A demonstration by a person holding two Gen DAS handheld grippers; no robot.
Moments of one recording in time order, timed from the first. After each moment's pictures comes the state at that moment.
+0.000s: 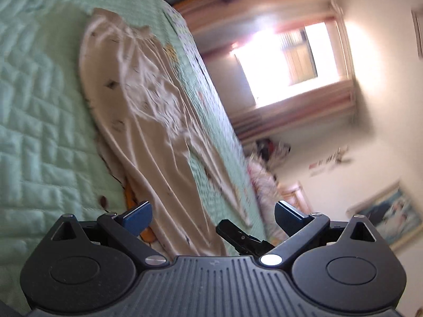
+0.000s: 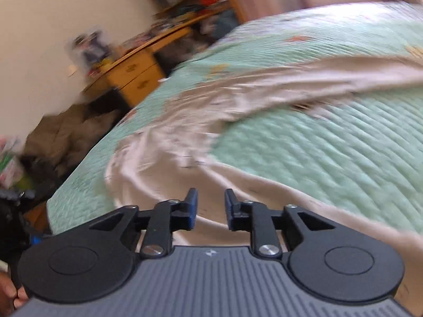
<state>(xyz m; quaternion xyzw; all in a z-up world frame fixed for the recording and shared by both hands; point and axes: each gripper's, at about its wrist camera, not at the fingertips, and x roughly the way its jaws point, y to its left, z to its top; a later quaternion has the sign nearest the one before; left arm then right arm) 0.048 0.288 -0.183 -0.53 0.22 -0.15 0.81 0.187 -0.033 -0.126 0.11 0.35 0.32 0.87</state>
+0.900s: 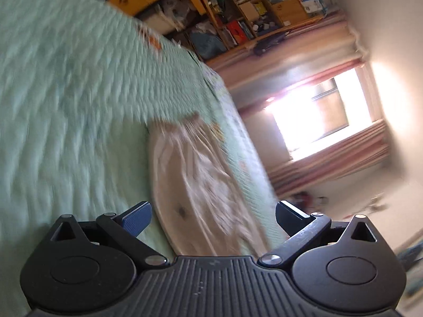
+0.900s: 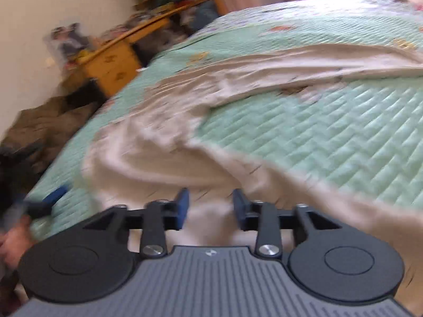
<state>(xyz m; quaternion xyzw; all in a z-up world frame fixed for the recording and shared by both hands) 0.078 0.395 -0.156 -0.49 0.18 0.01 0.85 0.171 -0.021 -0.136 0.12 0.39 0.27 0.87</state>
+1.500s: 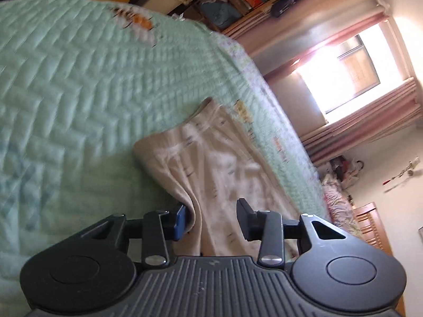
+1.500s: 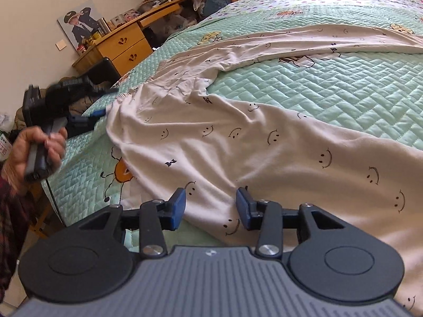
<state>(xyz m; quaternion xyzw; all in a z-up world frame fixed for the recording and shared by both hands) 0.166 0.394 -0.137 -0.45 0.27 0.01 0.85 0.127 -0.045 -0.154 0.10 0.40 0.29 0.86</state>
